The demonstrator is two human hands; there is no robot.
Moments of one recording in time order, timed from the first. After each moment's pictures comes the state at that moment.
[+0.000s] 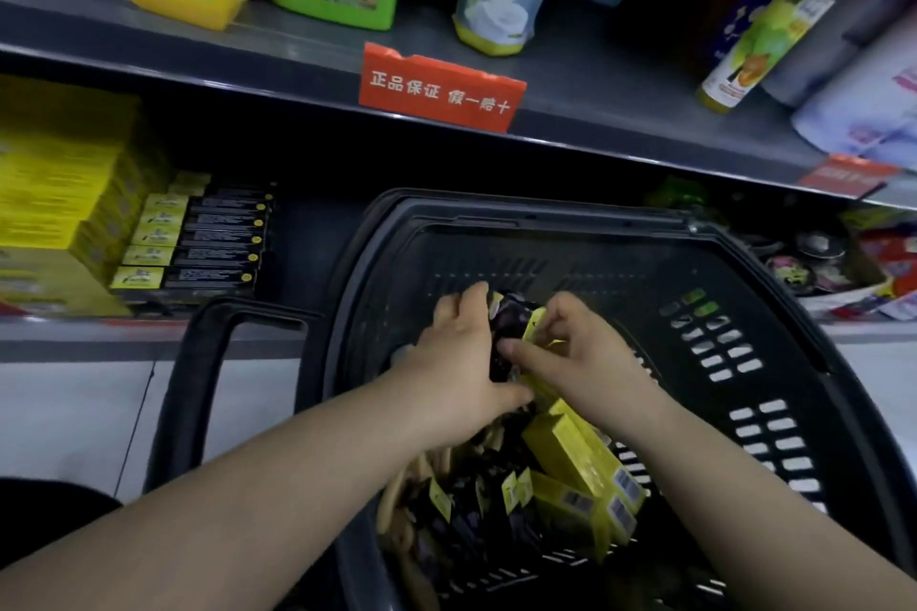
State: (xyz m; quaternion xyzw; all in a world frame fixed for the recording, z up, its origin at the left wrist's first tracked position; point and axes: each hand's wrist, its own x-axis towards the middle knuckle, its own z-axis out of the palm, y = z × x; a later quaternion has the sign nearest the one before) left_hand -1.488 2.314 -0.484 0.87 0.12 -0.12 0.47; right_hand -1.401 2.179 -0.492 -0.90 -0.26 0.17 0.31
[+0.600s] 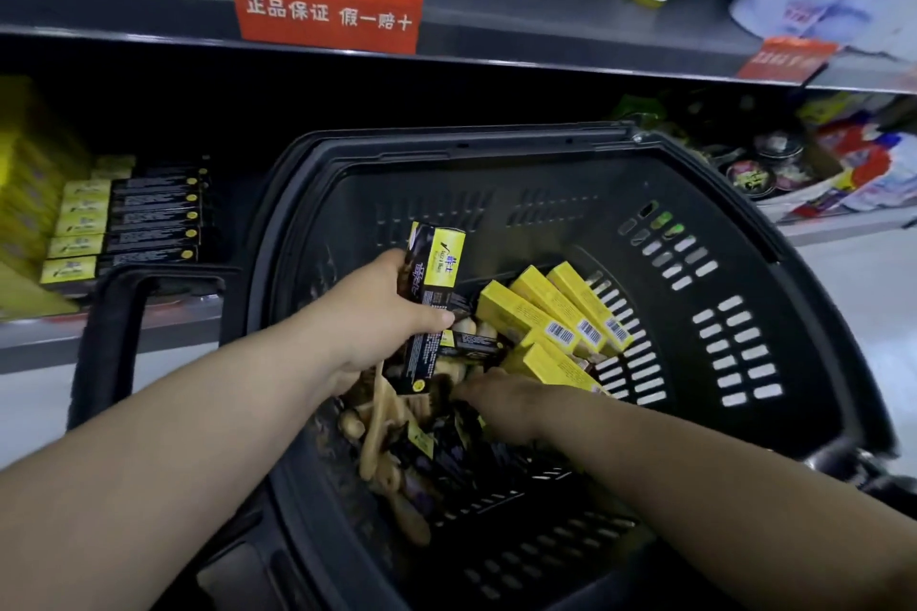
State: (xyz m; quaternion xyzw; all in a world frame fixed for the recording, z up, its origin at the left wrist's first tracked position) left_hand -1.491 2.315 -0.499 0.71 0.22 -0.13 0.66; right_hand -1.423 2.147 -0.603 -0.79 -0.44 0.40 -0.17
